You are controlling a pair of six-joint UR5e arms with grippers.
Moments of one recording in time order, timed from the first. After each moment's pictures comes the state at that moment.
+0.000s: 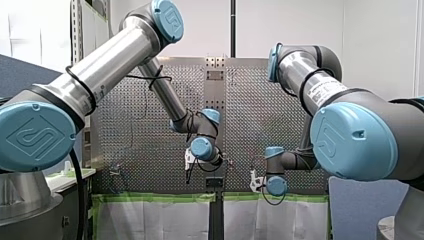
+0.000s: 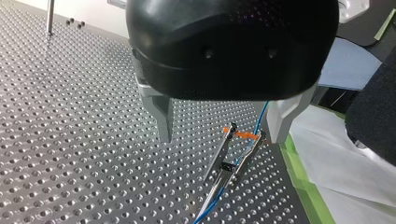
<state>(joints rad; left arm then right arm) -0.65 -2.34 -1.64 -2.62 -1.90 -1.75 1.97 -0.51 1.62 -0.86 1.79 1.50</state>
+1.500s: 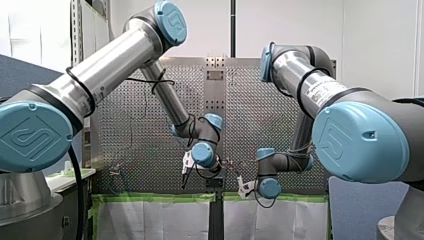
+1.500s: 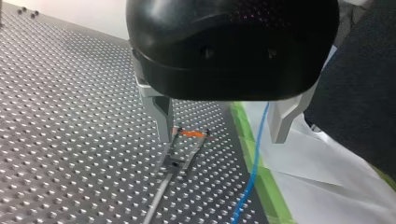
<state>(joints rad) -0.68 -2.38 -1.65 -2.65 -1.97 -1.69 2.04 -0.51 1.63 -0.83 1.67 1.38</state>
